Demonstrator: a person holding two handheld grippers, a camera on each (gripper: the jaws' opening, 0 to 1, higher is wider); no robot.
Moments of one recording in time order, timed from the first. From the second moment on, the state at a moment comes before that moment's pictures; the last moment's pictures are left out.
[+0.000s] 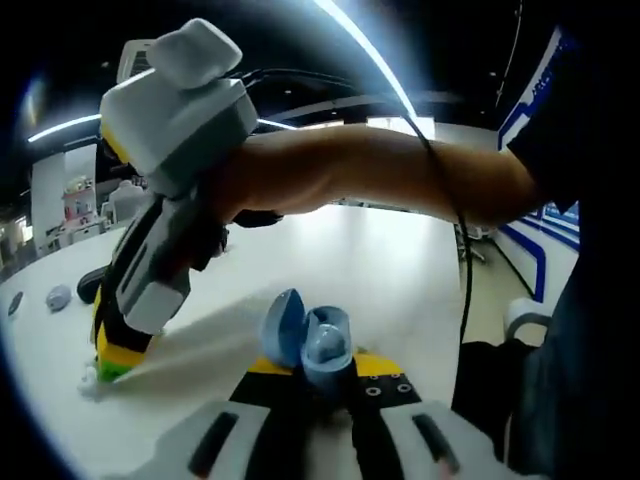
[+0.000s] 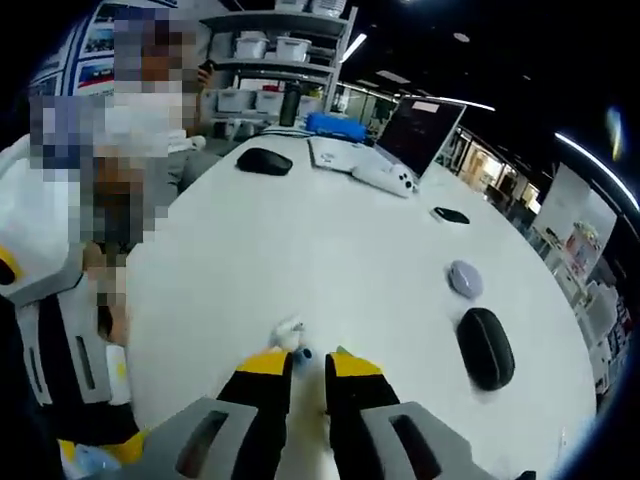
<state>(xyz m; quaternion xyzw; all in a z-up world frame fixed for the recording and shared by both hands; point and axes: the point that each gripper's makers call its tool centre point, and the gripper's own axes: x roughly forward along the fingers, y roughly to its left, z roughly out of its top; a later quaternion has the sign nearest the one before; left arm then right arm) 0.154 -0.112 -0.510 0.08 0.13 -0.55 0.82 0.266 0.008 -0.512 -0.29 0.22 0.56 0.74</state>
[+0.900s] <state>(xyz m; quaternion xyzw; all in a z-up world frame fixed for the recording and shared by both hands) 0.155 -0.113 -0.509 0.08 0.13 -0.55 0.82 0.259 -0.017 -0.512 -0.30 0.24 0.55 0.75</state>
